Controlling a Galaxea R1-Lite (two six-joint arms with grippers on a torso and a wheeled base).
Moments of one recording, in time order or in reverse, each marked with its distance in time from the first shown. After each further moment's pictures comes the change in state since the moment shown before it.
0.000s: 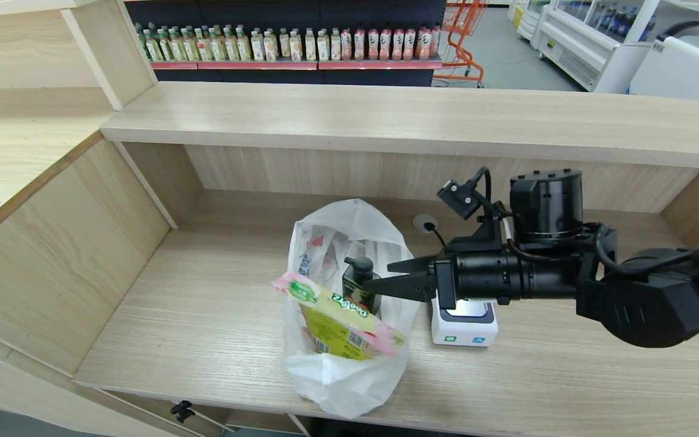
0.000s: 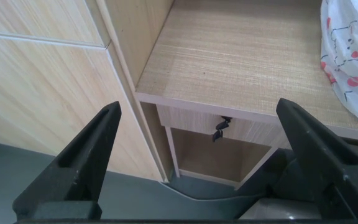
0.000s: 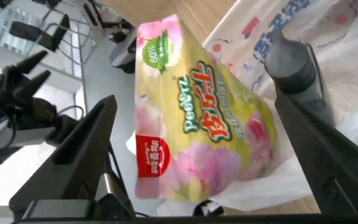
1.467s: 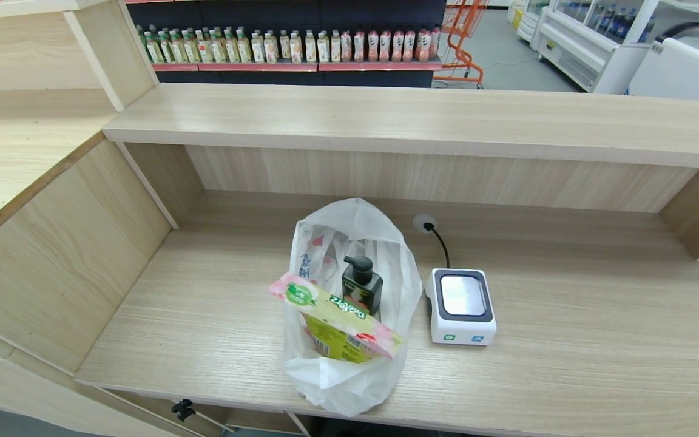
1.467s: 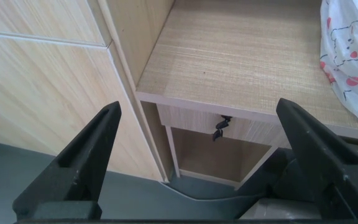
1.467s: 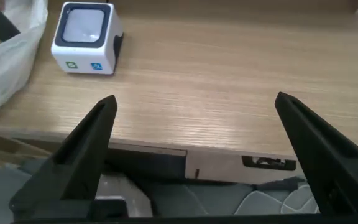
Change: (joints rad) left arm 0.000 0.000 0.000 0.000 0.000 0.000; right arm -0.507 -1.557 0.886 0.455 -0.762 -0.249
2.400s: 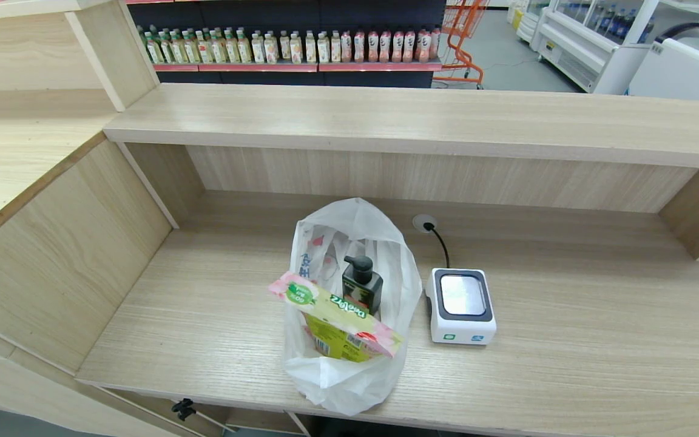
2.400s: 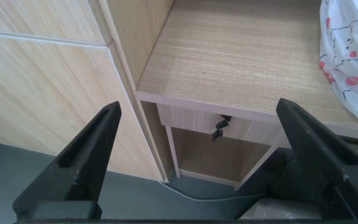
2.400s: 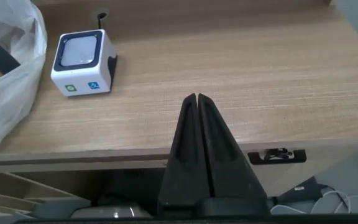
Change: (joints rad) left arm 0.000 0.000 0.000 0.000 0.000 0.000; right arm -0.050 -0.267 0.081 0.060 -0.010 0.127
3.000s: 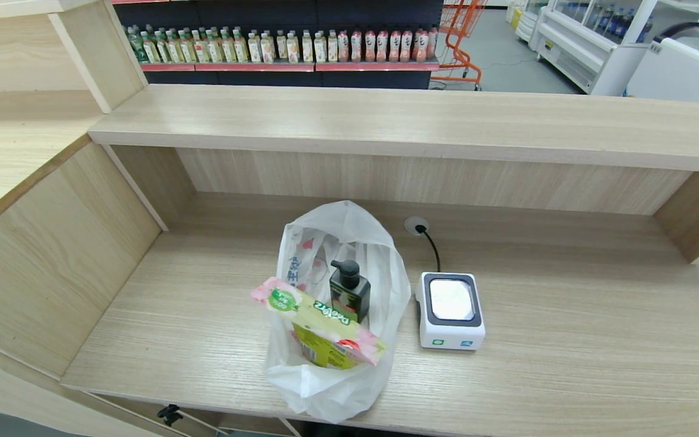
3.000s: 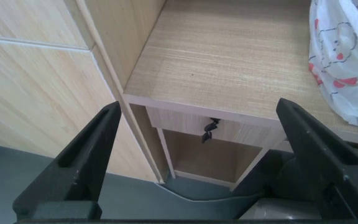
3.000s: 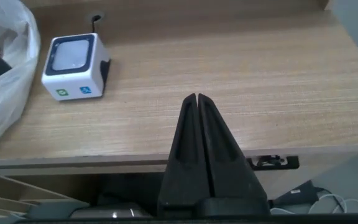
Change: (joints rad) left arm 0.000 0.000 0.000 0.000 -0.001 0.002; right arm 0.000 0.000 0.000 0.001 0.002 -0.001
